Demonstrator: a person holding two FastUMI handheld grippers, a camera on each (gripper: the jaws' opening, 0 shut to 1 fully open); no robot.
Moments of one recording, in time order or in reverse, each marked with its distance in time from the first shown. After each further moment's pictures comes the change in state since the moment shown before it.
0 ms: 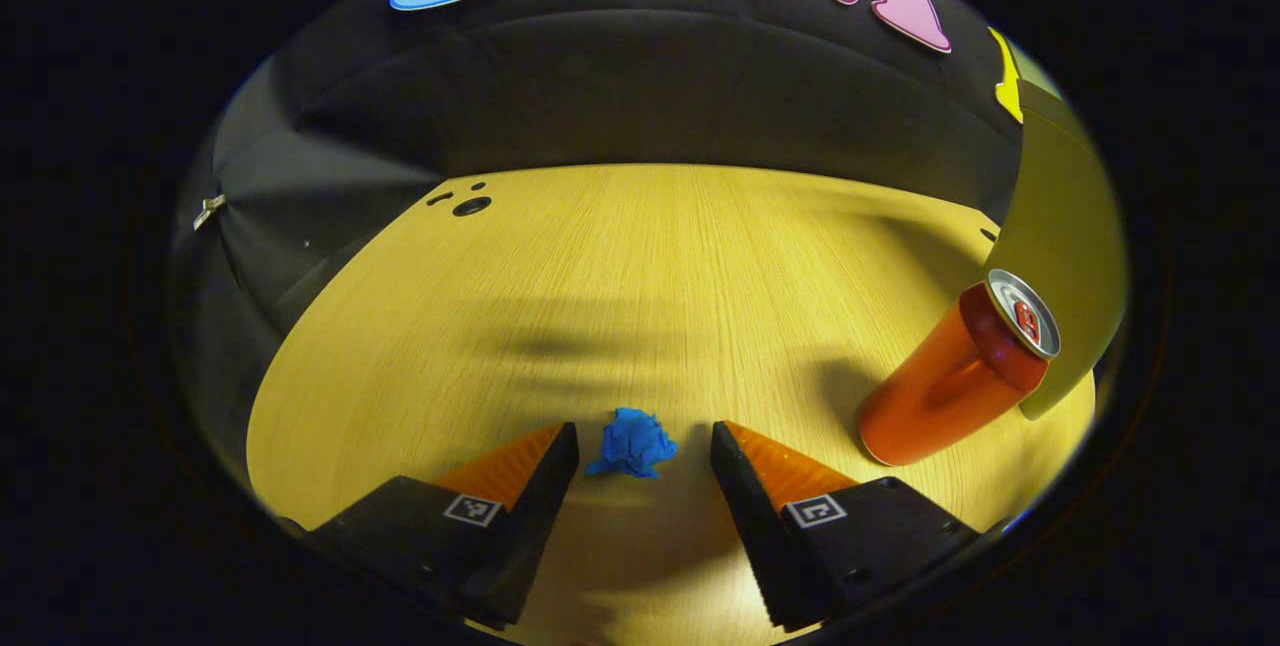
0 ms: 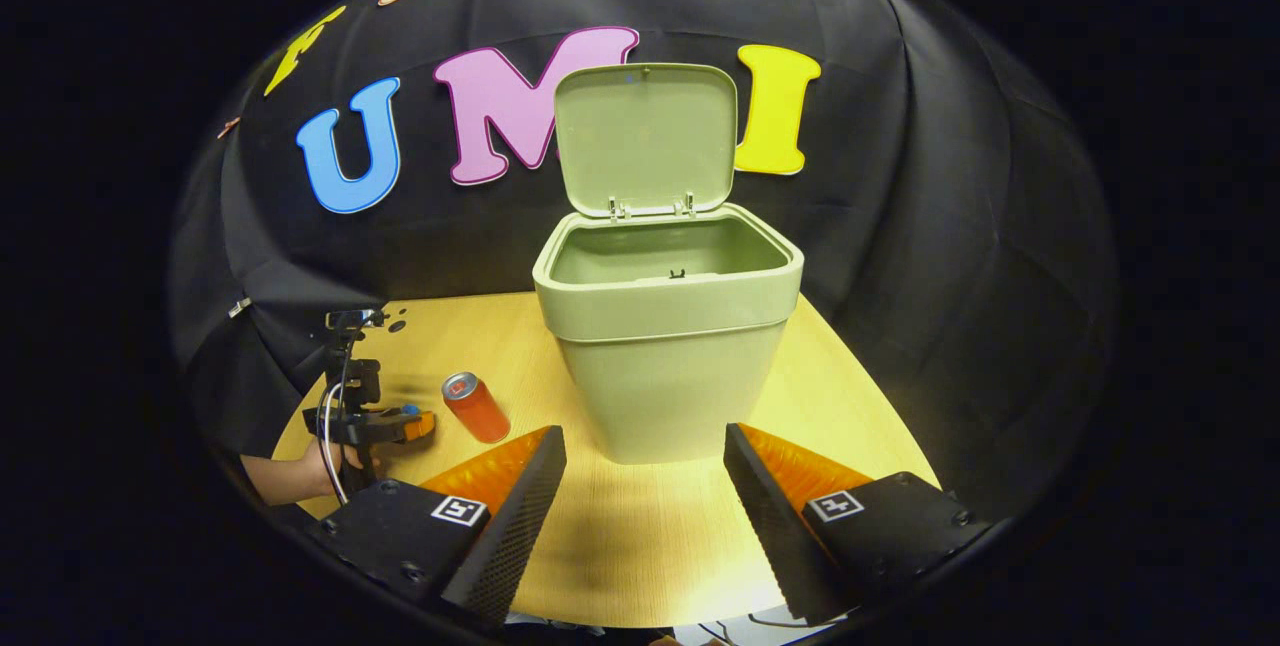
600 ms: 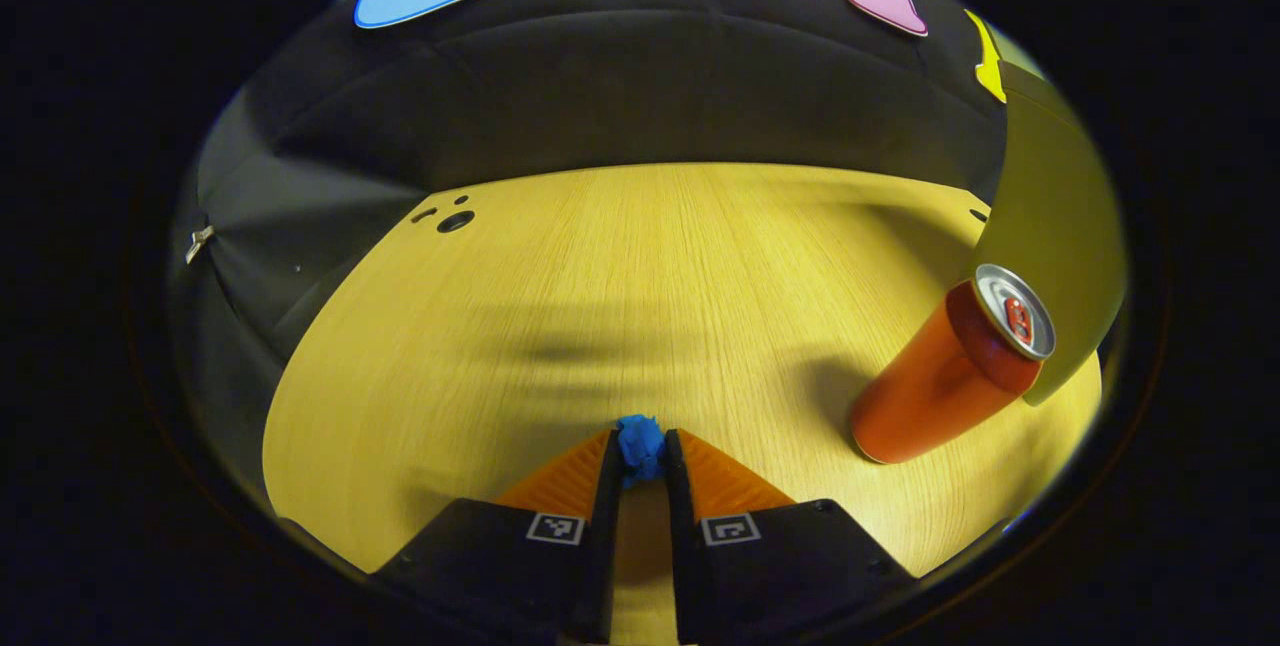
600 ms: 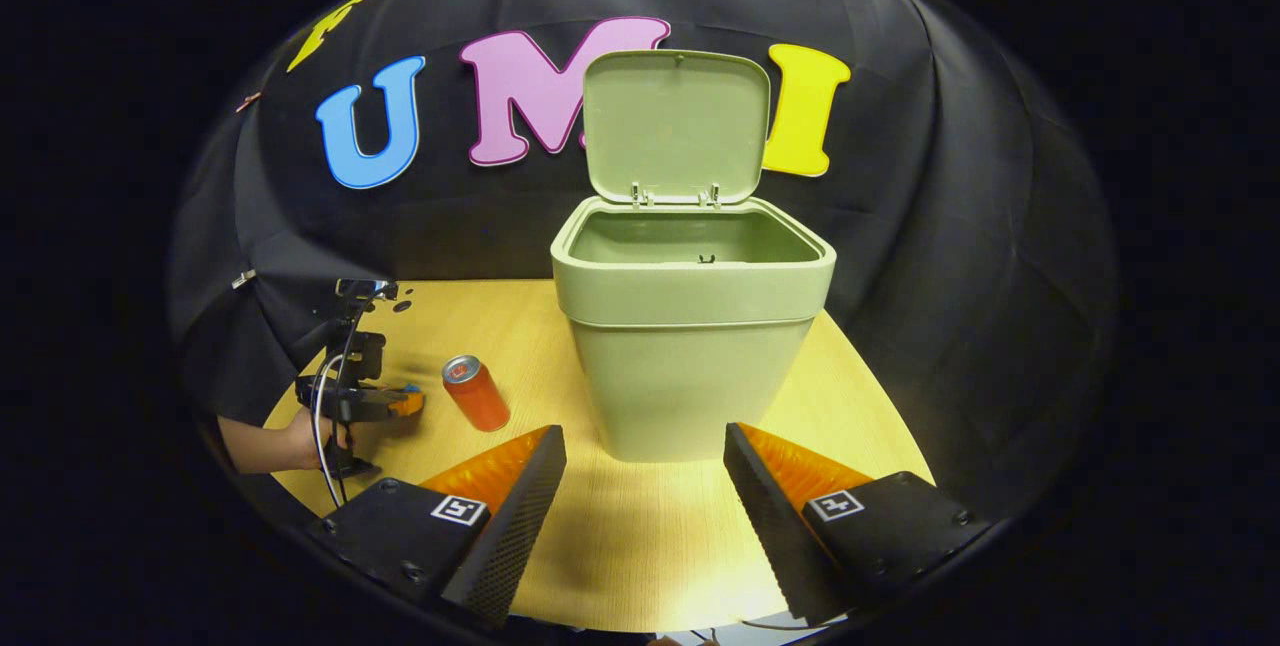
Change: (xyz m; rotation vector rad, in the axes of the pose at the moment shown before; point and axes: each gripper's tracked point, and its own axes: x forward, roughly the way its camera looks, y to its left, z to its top) left arm -0.009 -0.002 0.014 0.064 0.012 -0.016; right arm 0.014 0.012 -0.006 -0.057 -0.018 0.034
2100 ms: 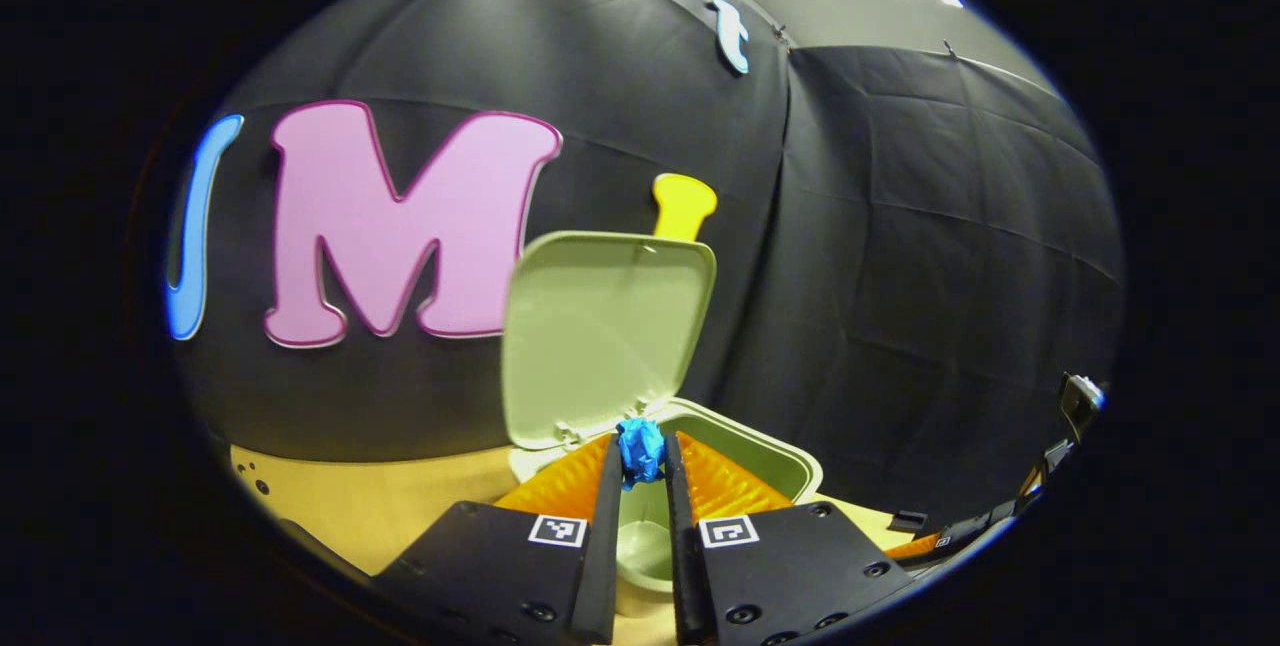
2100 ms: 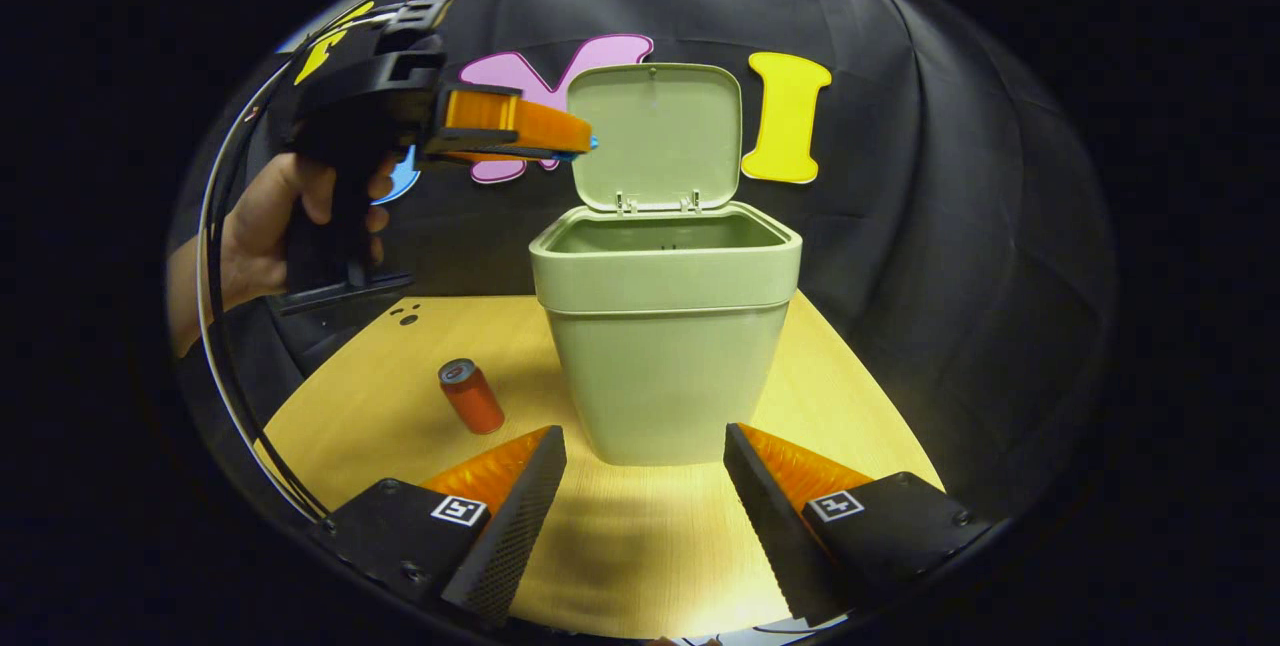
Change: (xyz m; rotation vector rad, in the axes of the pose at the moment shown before) left arm -0.230 -0.340 0.257 0.225 -0.519 -0.732; right arm -0.006 -0.034 -0.017 0.025 -0.056 0.029
